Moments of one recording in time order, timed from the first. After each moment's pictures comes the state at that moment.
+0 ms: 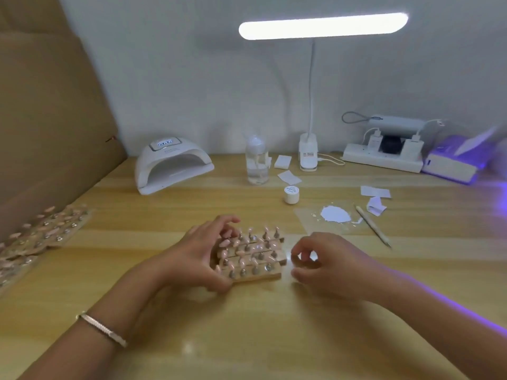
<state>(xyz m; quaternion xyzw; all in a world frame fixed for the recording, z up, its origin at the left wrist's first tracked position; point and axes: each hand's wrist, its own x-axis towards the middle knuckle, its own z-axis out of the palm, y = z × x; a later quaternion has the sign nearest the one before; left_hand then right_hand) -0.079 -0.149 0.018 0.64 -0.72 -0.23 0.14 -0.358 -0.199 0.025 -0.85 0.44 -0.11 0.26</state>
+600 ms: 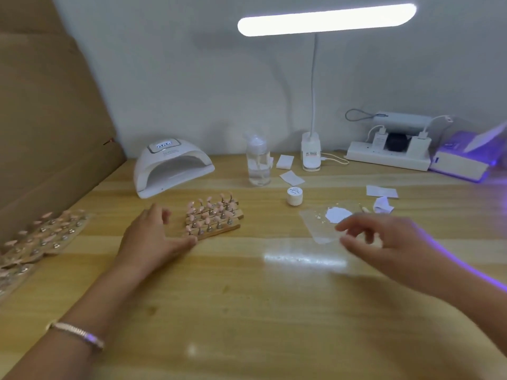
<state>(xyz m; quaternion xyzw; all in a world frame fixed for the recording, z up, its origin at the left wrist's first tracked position) -0.016 -0.163 0.008 0.81 -0.52 -0.02 0.26 -0.410 -0.212 0.047 -0.82 0.46 -0.24 0.24</state>
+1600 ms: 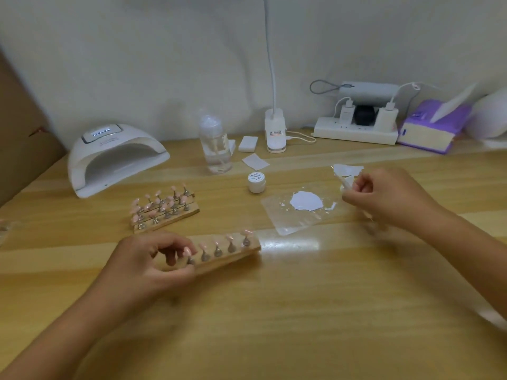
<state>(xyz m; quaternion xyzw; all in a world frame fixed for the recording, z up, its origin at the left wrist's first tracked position) -0.116 -0.142 0.032 0.66 -0.66 -0.18 0.32 -0.448 -0.295 0.036 -0.73 0.62 -0.22 0.19</state>
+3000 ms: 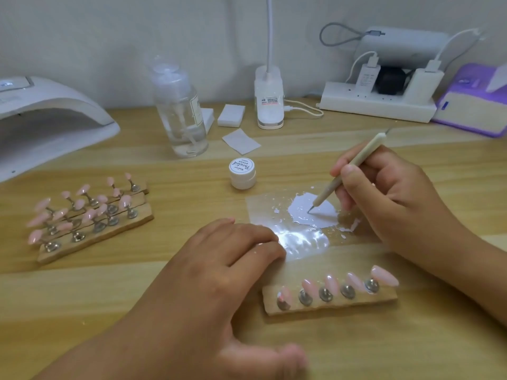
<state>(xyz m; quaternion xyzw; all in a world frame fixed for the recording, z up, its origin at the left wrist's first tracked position) -0.188 -0.219 -0.008 0.49 -0.85 -0.08 0.18 -0.414 -0.323 -0.011 -0.73 0.37 -0.45 0.37</state>
